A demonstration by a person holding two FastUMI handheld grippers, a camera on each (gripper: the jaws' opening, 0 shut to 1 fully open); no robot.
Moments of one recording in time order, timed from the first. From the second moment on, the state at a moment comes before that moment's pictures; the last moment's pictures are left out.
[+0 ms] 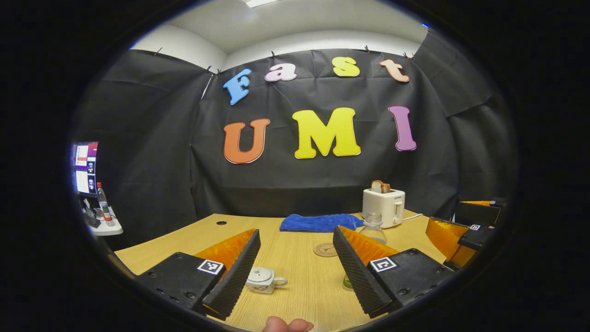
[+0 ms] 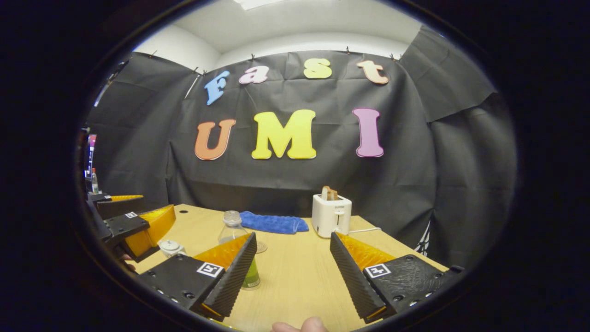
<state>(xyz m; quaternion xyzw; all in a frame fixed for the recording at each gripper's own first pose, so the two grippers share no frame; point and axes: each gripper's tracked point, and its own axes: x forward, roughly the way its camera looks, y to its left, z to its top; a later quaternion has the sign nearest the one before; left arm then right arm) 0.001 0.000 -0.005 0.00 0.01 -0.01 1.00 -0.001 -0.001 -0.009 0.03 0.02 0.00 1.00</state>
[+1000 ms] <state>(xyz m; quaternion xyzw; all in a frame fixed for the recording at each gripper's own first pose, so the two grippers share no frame) 0.011 0.055 -0.096 -0.02 0.10 0.01 0.99 0.017 -0.013 -0.075 0.03 0.06 0.03 1.00</state>
